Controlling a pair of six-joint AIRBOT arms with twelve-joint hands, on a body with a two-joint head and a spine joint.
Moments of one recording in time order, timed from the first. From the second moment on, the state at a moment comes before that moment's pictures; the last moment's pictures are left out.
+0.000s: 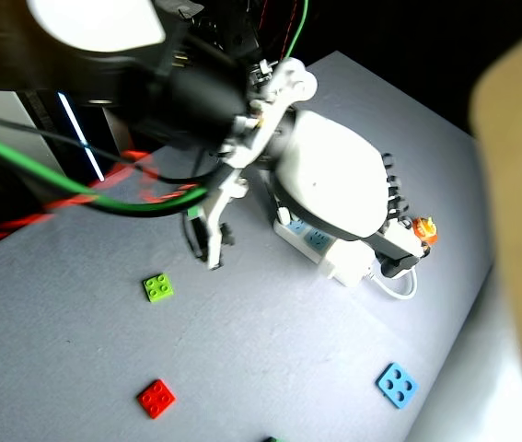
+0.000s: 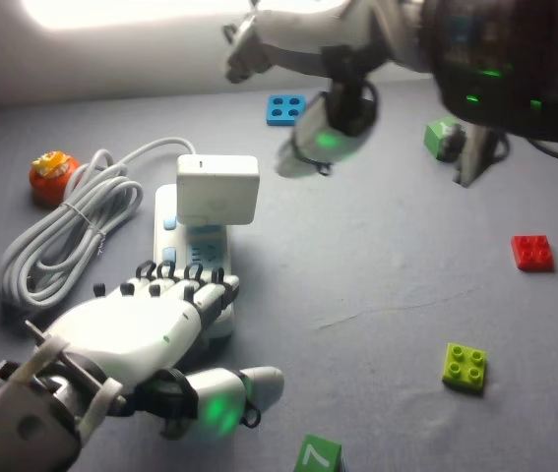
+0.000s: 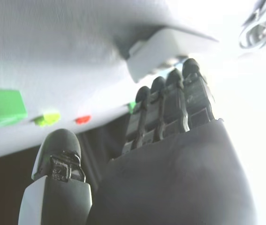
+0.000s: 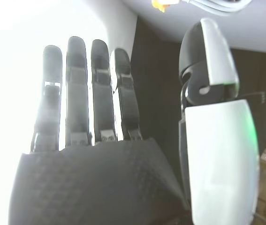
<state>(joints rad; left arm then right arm) 0.68 -0.98 0.62 -1.15 -0.85 1.79 0.03 -1.27 1.03 -1.06 -0.43 0.04</state>
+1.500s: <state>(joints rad) 0.29 -0.75 0.66 -1.14 -0.44 1.93 -0.11 -0.97 0.80 -0.88 -0.29 -0.15</state>
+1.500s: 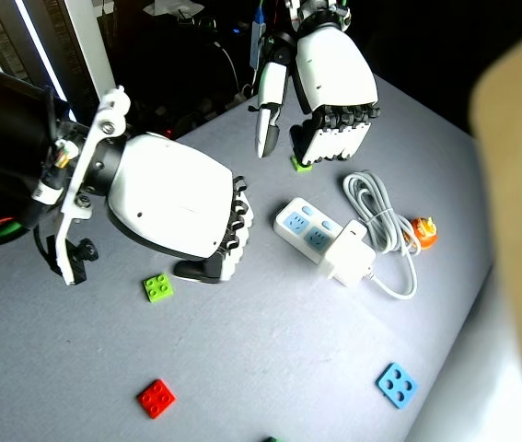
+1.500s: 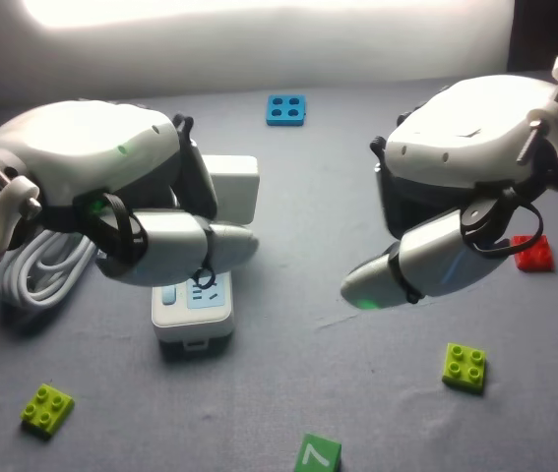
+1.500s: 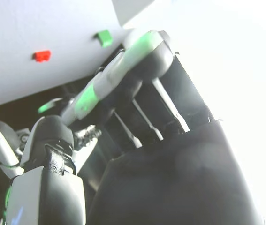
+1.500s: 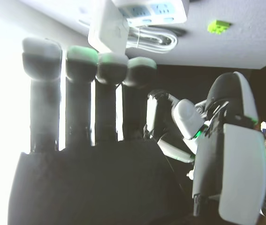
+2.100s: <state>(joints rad) 0.28 -0.75 0.63 -1.14 -0.43 1.93 -0.11 -0.95 0.78 -0.88 -0.29 -0.16</state>
